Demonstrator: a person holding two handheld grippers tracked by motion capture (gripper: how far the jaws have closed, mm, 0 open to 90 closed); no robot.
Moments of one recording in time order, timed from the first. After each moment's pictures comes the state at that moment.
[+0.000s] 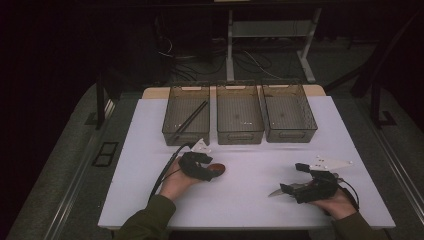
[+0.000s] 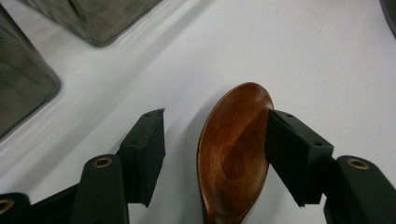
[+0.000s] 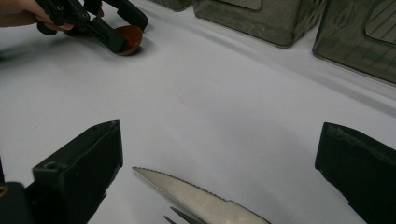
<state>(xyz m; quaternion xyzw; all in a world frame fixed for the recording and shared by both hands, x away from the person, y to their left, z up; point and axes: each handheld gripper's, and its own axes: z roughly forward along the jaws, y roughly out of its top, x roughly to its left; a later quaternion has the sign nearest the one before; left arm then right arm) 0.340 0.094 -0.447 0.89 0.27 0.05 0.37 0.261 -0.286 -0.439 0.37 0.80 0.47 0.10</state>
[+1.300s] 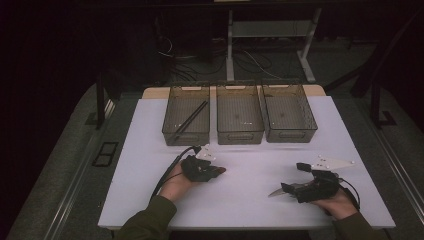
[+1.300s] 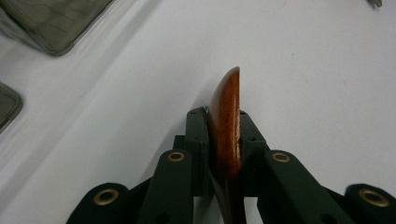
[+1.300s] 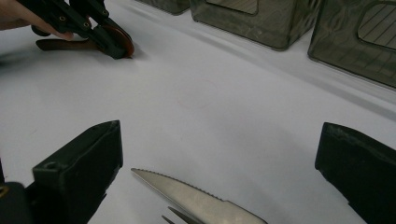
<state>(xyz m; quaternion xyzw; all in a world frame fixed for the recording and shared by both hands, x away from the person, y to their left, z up) 0.328 0.086 -0.443 0.92 0.20 0.06 0.34 0.260 -0.289 -0.438 0.37 0.79 0.47 0.10</state>
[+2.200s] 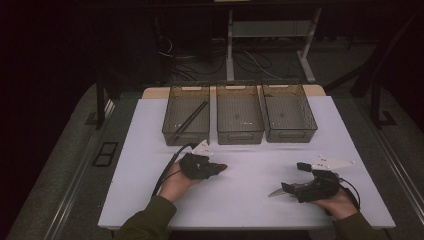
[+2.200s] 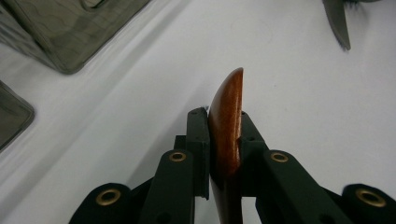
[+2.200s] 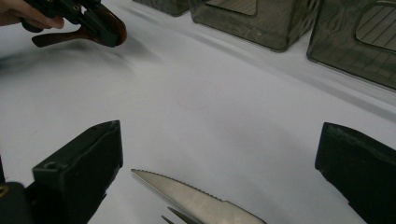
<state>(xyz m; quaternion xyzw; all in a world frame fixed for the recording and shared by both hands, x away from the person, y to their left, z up) 0.326 0.089 -0.427 0.89 0.22 0.04 0.38 0.260 -0.289 -0.437 0.38 0.79 0.47 0.10</state>
